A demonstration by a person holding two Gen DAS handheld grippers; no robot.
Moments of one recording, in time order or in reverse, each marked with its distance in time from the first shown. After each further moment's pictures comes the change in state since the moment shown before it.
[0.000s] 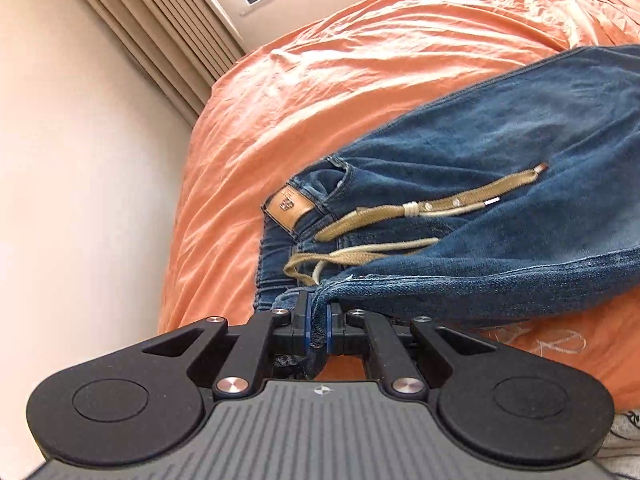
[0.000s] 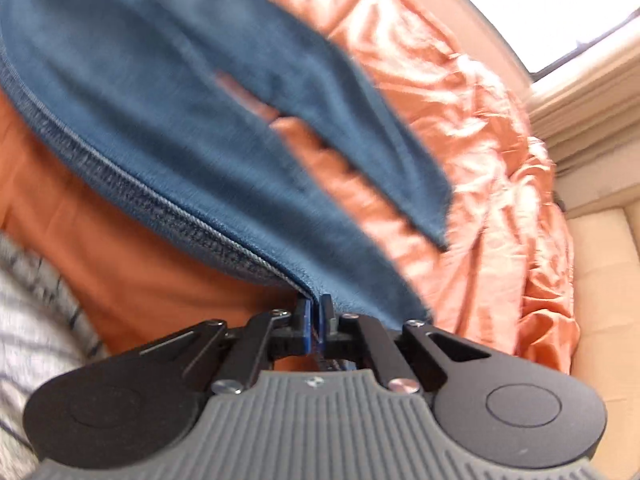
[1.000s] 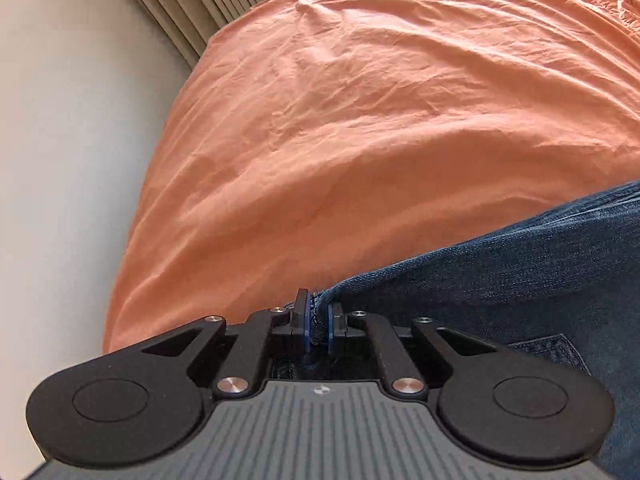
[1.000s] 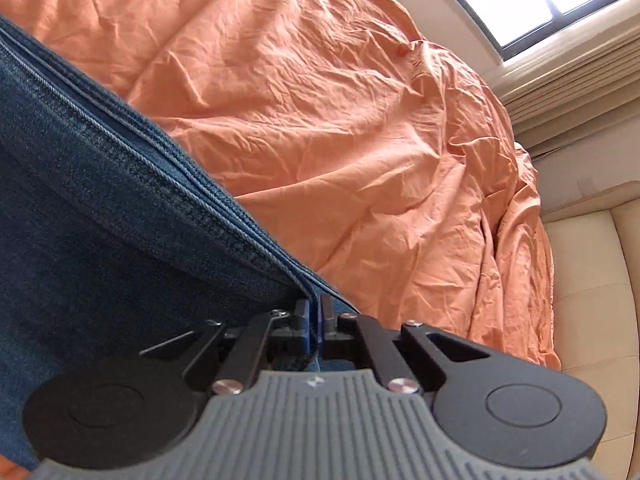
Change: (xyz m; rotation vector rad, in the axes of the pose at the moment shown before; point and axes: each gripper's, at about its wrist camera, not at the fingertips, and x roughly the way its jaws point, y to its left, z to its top) left arm 0.241 0.028 0.155 -0.159 0.184 -0.008; right arm 0.290 -0.083 0.216 0.029 0.152 -0.095
